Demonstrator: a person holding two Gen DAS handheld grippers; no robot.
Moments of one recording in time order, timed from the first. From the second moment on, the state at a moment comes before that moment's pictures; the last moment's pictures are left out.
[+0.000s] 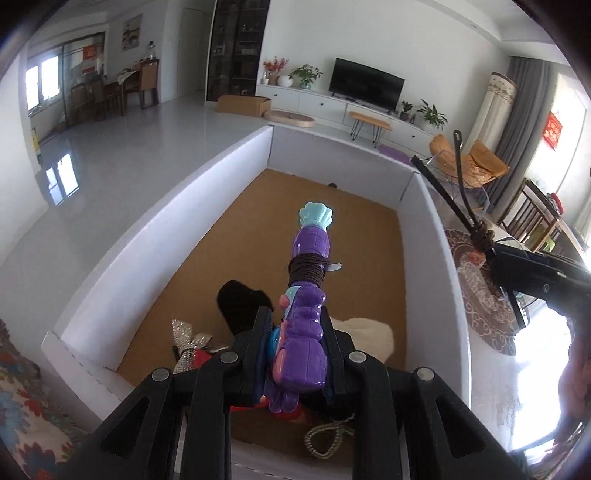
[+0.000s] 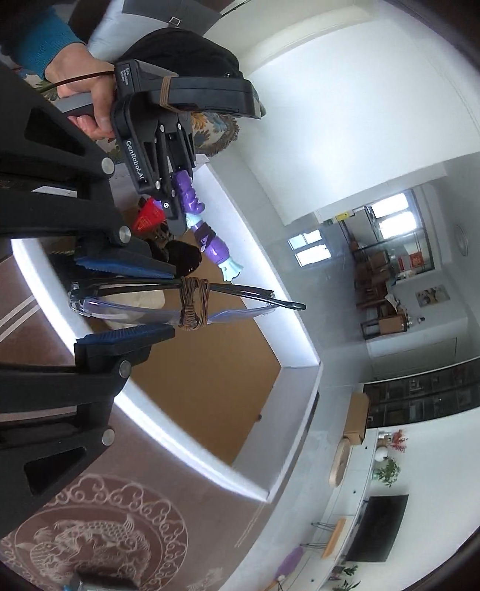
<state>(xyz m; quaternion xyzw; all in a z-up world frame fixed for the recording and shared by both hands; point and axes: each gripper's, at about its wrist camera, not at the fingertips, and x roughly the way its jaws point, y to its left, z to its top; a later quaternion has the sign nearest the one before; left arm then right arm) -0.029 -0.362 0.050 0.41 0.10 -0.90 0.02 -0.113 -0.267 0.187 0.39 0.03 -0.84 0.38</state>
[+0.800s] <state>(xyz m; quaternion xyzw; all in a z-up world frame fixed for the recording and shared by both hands) 0.008 -0.227 0.117 0.27 0.10 -0.95 -0.08 -0.056 0.011 0.067 0.37 0.05 -0.92 0.08</state>
